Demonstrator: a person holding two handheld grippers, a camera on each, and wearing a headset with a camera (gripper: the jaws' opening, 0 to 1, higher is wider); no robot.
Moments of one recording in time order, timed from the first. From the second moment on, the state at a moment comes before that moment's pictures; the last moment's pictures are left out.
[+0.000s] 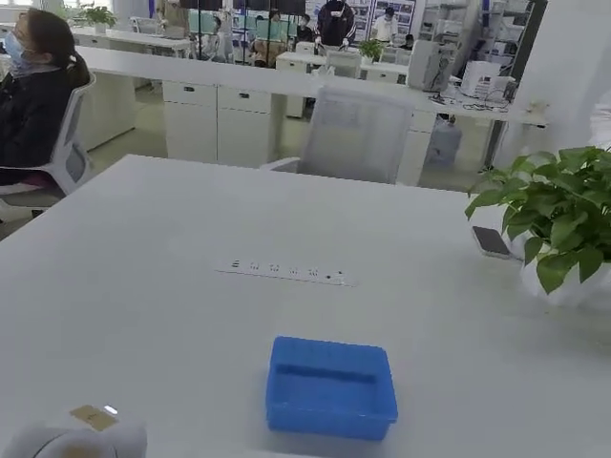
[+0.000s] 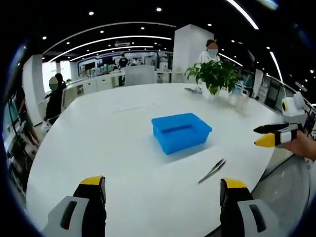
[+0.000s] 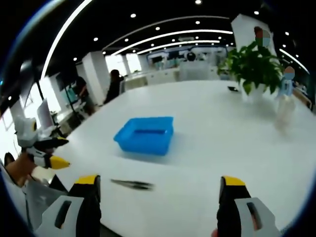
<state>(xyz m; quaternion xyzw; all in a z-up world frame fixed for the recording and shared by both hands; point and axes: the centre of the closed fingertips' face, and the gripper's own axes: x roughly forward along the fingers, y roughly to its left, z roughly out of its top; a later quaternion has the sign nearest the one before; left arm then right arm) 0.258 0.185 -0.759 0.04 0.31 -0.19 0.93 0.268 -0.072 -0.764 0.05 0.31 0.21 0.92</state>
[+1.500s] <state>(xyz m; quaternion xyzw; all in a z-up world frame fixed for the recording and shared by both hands) 0.241 0.185 -0.748 0.06 0.31 -0.18 0.93 0.264 -0.075 -0.747 0.05 0.28 0.22 0.93</state>
